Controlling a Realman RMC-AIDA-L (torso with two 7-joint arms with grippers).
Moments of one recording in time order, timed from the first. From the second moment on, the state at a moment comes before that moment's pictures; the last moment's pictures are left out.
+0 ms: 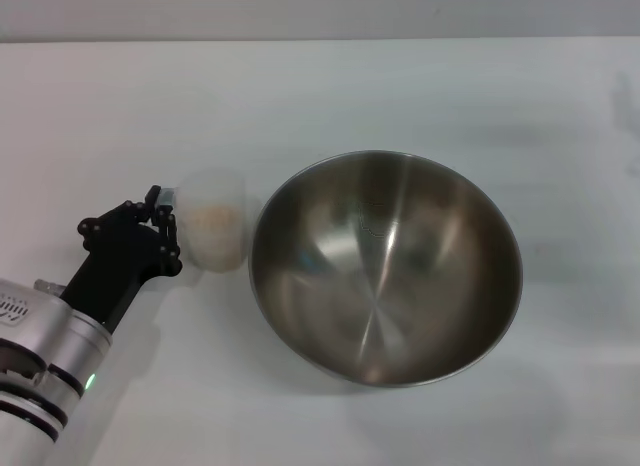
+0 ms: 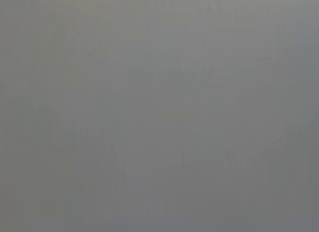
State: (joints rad) left arm -0.27 -2.08 -0.48 -0.40 2.18 1.10 0.08; right arm 0.47 2.04 -1.84 -0.18 0.58 -1.41 0.29
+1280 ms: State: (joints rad) left arm -0.44 -2.08 -0.21 -0.39 2.19 1.54 1.18; right arm 0.47 2.04 -1.84 -0.18 0.59 -1.41 0.28
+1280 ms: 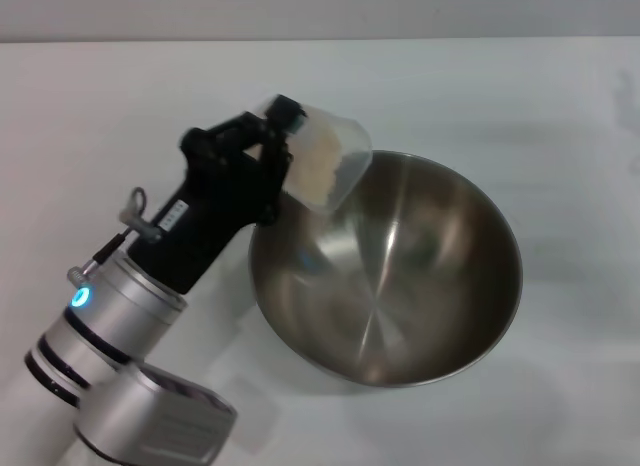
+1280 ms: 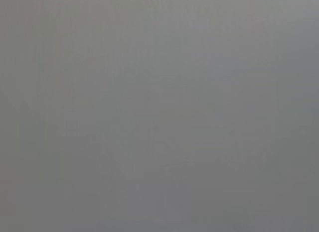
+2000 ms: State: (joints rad) left arm -0.47 -2.08 -0.16 -0.38 2.29 1.50 1.79; right arm 0.47 2.03 -1.83 -0.19 0.58 -1.41 0.28
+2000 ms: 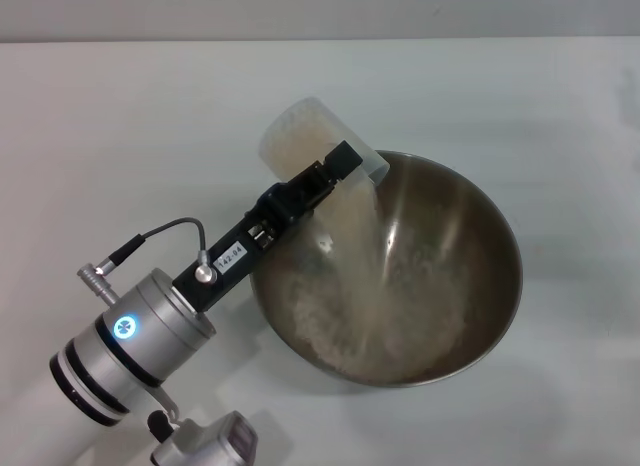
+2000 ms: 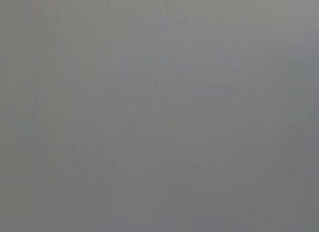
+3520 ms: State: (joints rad) left arm -0.47 -2.08 -0.19 -0.43 2.29 1.42 1.99; right arm 0.46 2.04 -1.83 -0.19 0.58 -1.41 0.28
